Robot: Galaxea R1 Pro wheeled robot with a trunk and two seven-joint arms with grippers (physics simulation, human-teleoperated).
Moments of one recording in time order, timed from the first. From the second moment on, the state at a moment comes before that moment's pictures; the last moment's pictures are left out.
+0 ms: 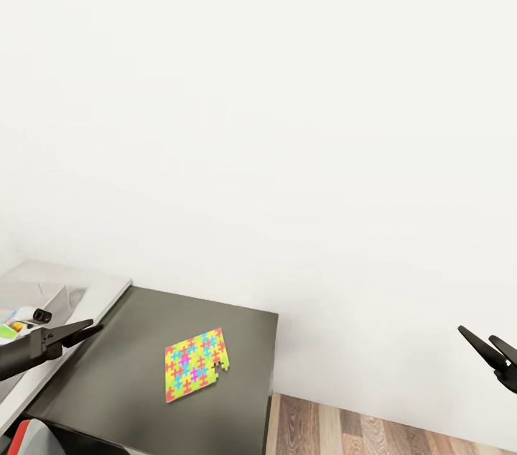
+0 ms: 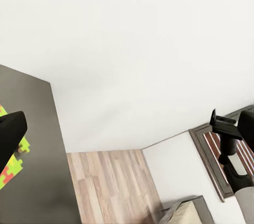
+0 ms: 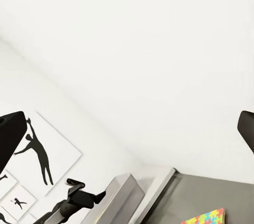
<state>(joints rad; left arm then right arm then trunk) -0.35 0.57 0.31 -0.93 0.41 0.81 -1.55 0.02 -0.26 -0.75 -1.53 -0.80 0.83 1.34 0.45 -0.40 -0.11</state>
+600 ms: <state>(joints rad) -0.35 0.57 0.31 -0.93 0.41 0.81 -1.55 0.02 -0.26 -0.75 -1.53 -0.80 0.83 1.34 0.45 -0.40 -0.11</state>
